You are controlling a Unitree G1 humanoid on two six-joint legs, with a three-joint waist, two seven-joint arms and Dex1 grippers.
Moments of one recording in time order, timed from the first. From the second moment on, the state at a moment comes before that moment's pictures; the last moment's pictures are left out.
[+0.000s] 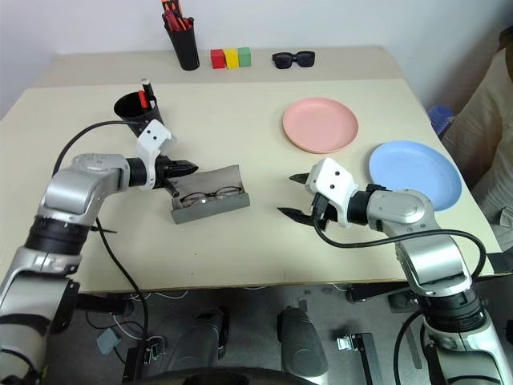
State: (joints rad) left arm -0.65 0.67 -0.13 0.06 -0.29 0.73 -0.85; right arm -0.34 -0.69 0.03 -0.40 0.26 0.56 0.91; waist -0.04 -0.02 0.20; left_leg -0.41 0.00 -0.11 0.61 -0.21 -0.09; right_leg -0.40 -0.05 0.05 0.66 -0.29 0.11
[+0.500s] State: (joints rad) left arm -0.33 0.67 -0.05 -0.28 -0.32 0.54 -0.86; right arm -0.74 -0.57 0.22 0.35 -0.08 0.29 0.60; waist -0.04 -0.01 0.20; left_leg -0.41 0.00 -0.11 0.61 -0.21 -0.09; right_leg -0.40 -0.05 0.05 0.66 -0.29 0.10
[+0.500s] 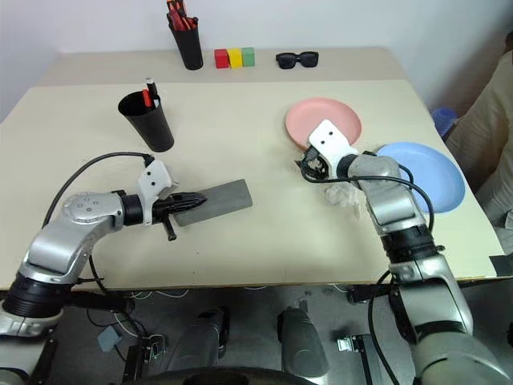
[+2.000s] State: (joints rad) left arm -0.32 0.45 -0.25 -0.45 -0.46 0.49 -0.84; right arm -0.21 -0.93 -0.12 -0.19 0.09 0.38 0.88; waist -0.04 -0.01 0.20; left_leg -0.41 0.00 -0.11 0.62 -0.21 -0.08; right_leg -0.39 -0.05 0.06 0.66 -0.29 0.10
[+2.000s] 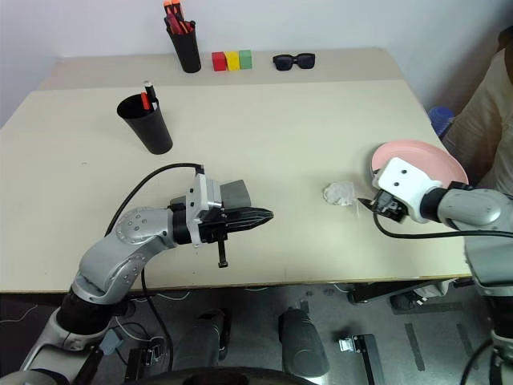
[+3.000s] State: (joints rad) left arm -0.15 0.44 -0.18 -0.48 -0.45 0.47 -0.71; right arm -0.33 -0.96 -0.16 0.18 -0.06 0.33 0.62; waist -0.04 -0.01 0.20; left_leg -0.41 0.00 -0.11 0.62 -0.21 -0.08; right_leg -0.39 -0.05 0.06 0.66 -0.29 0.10
